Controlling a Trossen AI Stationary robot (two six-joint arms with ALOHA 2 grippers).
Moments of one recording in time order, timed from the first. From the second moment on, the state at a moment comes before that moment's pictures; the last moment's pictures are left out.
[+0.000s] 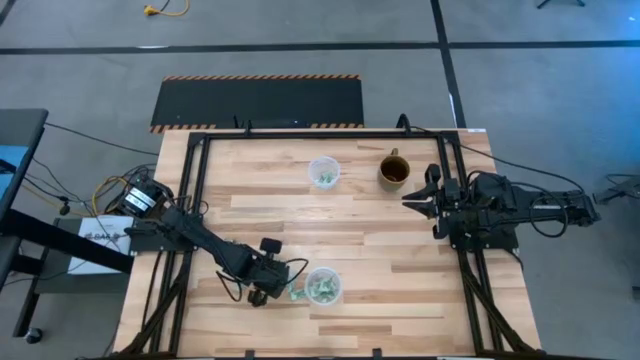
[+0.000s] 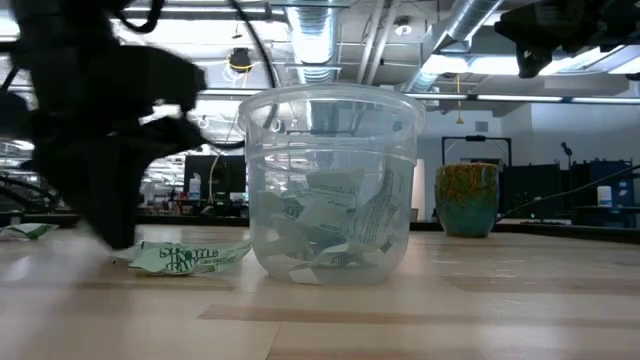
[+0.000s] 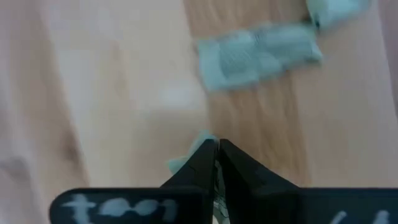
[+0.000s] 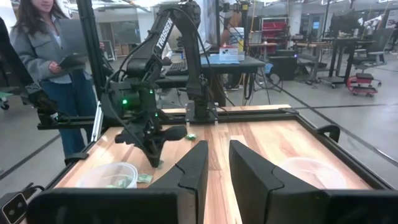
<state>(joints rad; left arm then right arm) -0.50 1.74 0.96 -0.53 -0.22 -0.23 0.00 0.30 0.34 -0.05 -0.03 0.00</state>
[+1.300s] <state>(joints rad) 0.24 1.55 1.23 -0.22 0.09 0.42 0.00 0.30 0.34 -0.05 -0.02 0.00</state>
